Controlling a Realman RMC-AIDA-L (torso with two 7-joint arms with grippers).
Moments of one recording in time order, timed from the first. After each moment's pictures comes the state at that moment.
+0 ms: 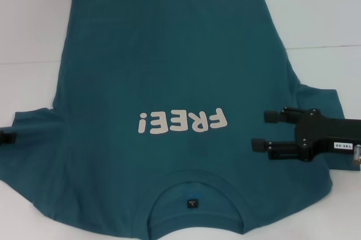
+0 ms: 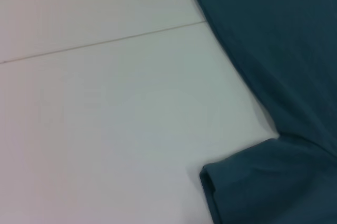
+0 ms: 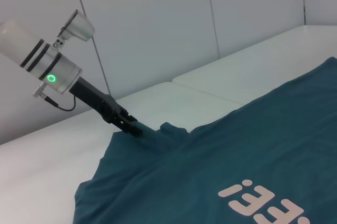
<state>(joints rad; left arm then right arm) -0.62 -2.02 -2.36 -0.84 -0.42 0.96 -2.28 0.49 2.09 -0.56 -0.81 -2.10 -1.62 1.44</state>
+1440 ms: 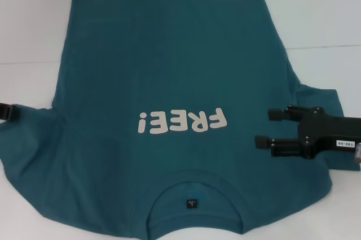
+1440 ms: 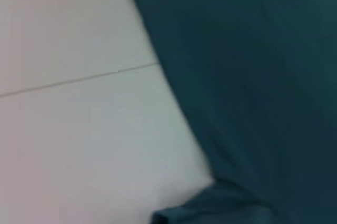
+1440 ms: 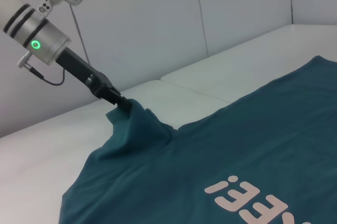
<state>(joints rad) -0.69 -2.01 -2.39 -0.98 -0.41 1.21 -2.37 0.49 2.09 -0.56 -0.81 -2.09 -1.59 1.44</state>
